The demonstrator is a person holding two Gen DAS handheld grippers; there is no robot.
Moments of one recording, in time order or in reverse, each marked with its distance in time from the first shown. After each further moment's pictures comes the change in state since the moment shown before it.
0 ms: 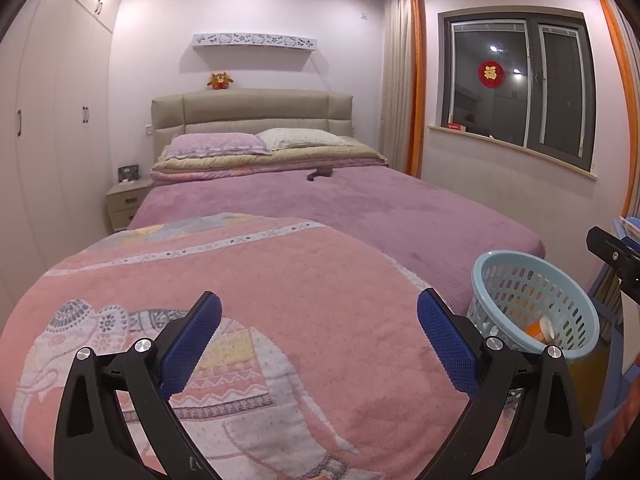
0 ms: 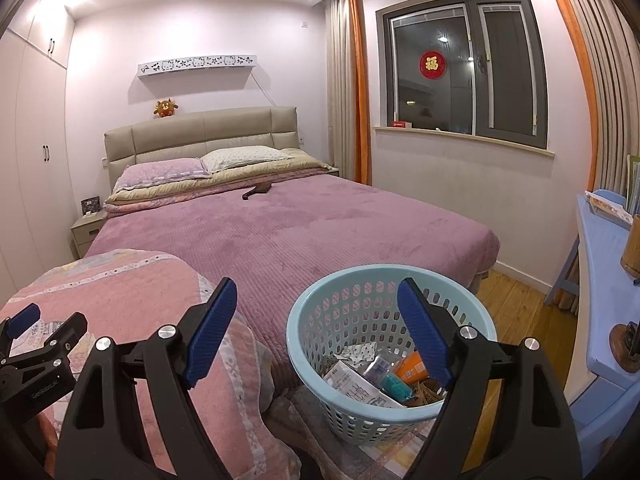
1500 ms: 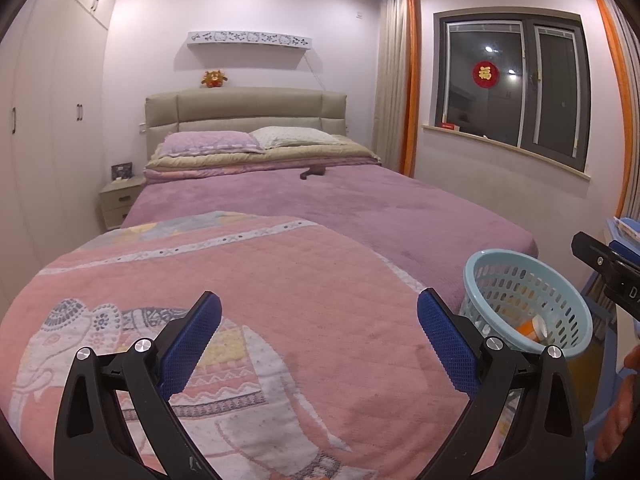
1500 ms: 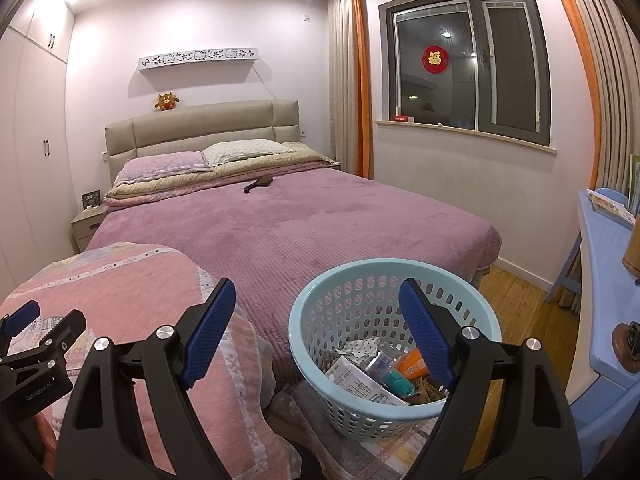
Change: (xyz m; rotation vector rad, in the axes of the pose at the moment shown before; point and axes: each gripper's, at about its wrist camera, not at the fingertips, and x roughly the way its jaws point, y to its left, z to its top) left arm -0.001 0.002 -0.002 -0.002 0.004 -0.028; right arm 0.006 0.001 -0.001 -0.007 0.027 0.007
